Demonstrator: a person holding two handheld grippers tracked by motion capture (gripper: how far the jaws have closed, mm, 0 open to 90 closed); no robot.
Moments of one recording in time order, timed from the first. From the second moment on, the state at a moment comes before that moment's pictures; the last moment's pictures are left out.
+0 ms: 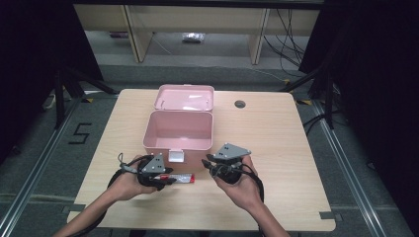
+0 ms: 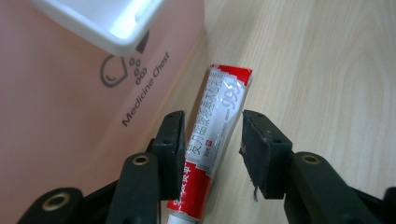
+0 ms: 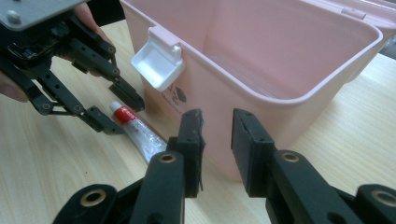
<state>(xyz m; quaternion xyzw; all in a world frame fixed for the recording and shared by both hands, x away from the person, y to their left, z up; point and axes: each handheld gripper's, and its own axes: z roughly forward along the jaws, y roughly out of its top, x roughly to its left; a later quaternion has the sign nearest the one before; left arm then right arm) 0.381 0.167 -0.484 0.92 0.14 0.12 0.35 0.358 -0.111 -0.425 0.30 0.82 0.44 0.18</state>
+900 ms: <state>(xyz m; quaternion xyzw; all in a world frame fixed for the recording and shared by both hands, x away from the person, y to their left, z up) 0.398 0.157 -0.496 0.94 0.13 0.09 0.30 0.359 -0.119 -0.426 0.31 0.82 0.45 0.17</state>
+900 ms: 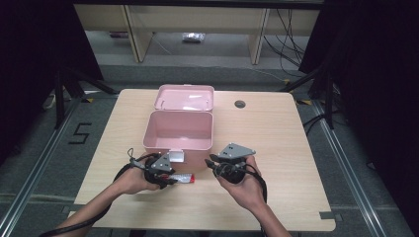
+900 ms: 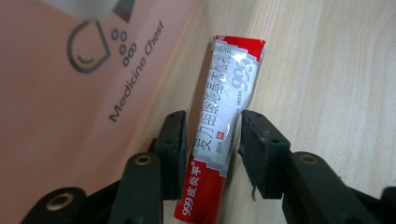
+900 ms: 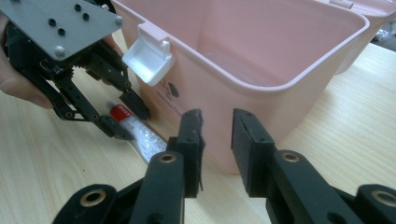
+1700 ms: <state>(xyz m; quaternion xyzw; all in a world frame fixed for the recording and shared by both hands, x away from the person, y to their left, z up) 0.402 0.153 -0.497 0.95 0.14 0.04 0.29 0.359 -0.120 -0.425 0.32 0.82 0.45 0.17</state>
